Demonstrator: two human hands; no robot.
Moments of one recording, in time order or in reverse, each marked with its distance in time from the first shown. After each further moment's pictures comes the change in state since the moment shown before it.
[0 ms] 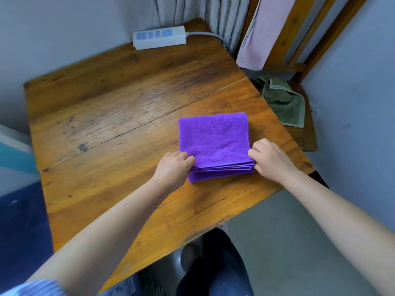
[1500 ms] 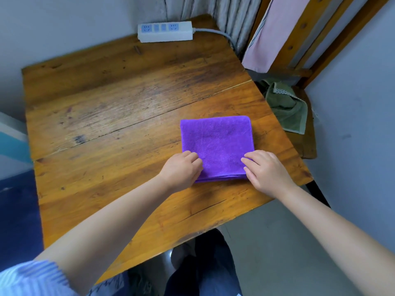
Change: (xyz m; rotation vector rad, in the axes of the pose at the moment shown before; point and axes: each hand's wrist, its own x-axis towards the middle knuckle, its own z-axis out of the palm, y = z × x) left_hand 0.006 0.016 -0.005 -0.120 0.172 0.232; right_hand -0.010 -0.009 0.008 0.031 0.264 -0.111
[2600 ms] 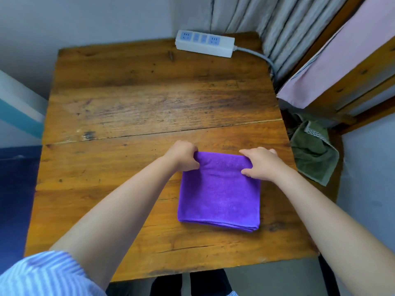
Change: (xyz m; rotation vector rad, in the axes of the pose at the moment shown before) left_hand 0.087 -0.070 -0.014 -0.268 -0.383 -0.727; right_hand 0.156 0.059 0.008 0.021 -0.740 0.131
